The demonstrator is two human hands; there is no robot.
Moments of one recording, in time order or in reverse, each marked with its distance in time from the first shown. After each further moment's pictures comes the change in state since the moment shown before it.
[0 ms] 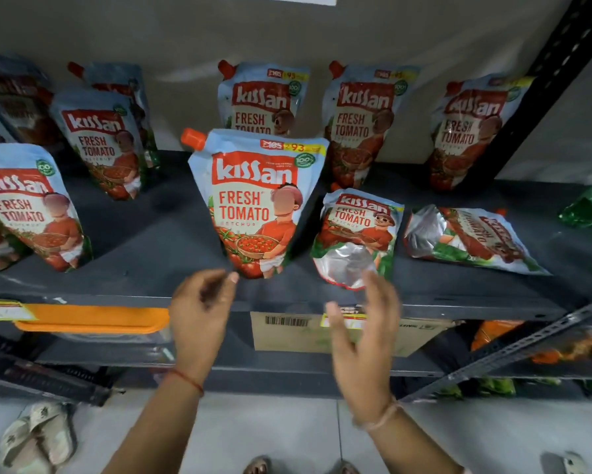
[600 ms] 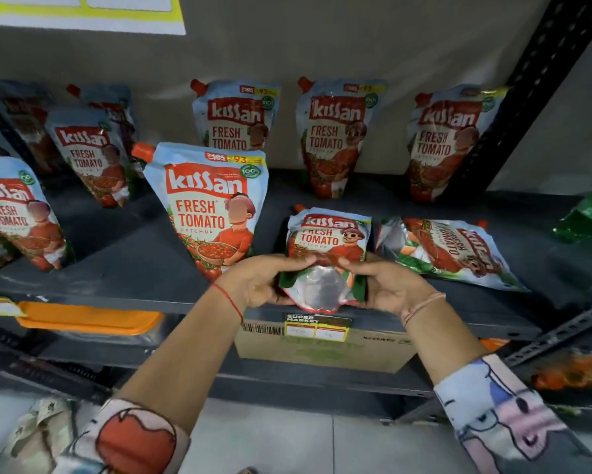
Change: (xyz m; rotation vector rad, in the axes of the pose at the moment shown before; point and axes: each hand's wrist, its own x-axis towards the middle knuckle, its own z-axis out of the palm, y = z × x) left_hand 0.025 0.087 0.113 -0.332 -0.897 -0.712; right_hand 0.145 0.070 -0.067 0.739 -0.754 0.968
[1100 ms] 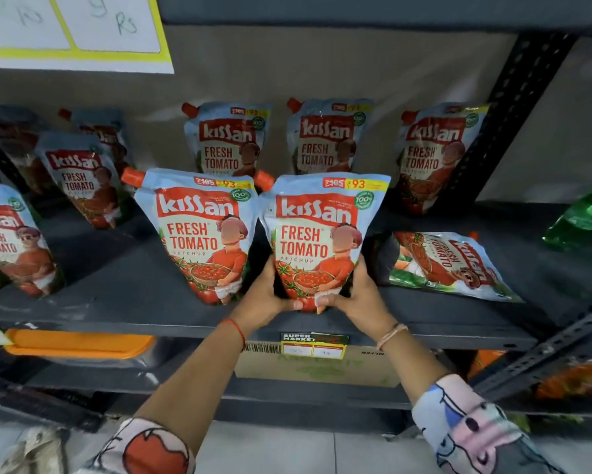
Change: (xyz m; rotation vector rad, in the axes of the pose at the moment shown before) left_hand 0.036 -0.033 -0.012 0.301 0.141 0.521; right_hand 0.019 0.031 -0.001 -0.690 0.213 -0.649
